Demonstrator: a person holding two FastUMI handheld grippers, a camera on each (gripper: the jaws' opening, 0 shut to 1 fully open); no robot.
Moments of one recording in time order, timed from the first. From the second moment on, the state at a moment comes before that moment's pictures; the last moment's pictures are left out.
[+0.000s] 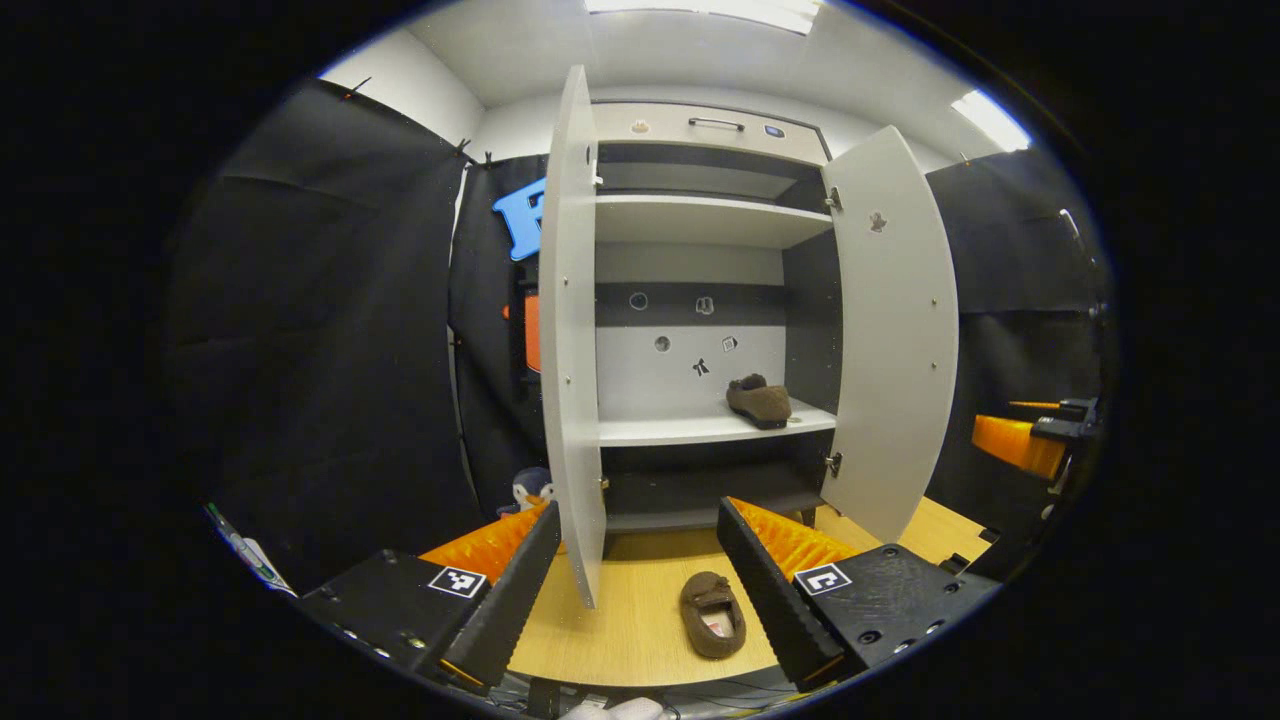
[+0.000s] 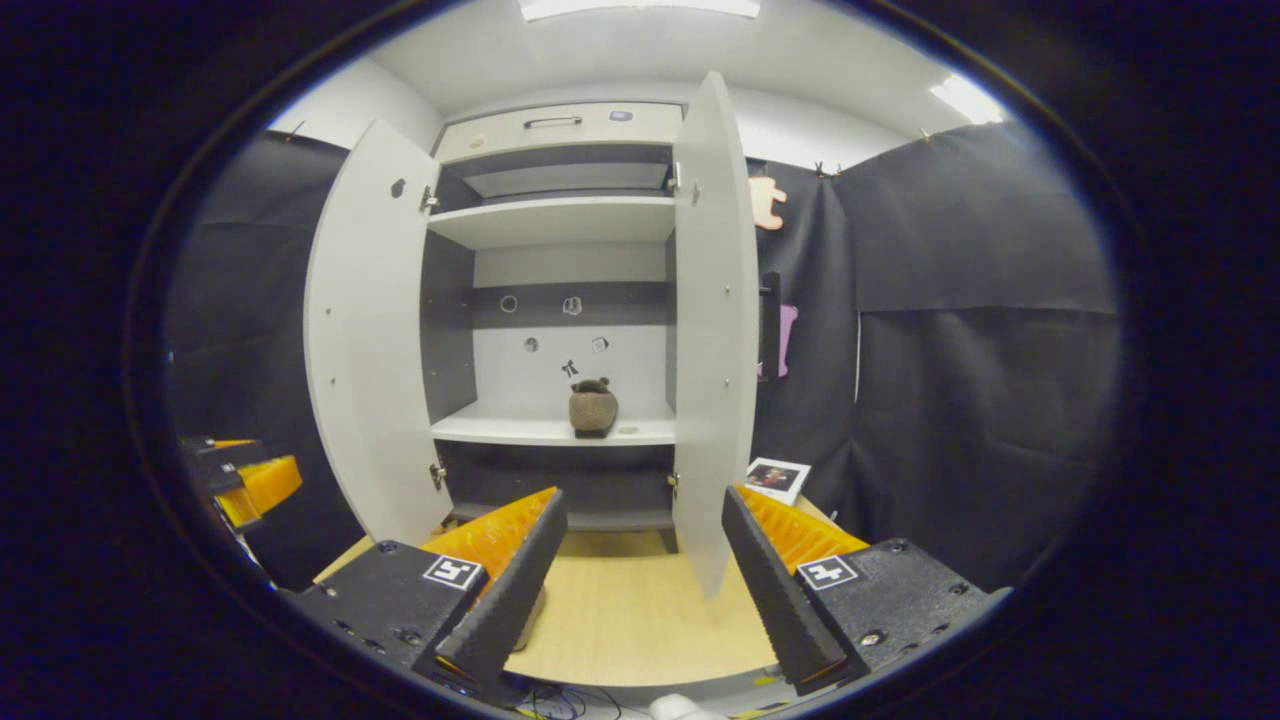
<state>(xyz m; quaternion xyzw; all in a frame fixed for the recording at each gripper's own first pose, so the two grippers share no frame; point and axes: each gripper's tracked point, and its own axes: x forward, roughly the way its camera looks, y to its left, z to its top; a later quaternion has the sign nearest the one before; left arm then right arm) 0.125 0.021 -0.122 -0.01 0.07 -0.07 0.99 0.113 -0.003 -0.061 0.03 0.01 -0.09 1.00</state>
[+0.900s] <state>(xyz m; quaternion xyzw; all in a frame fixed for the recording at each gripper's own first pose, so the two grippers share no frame) 0.228 -0.053 -0.454 0.00 0.35 -0.10 0.93 0.107 -0.060 -0.118 0.03 0.12 -0.15 0.98</state>
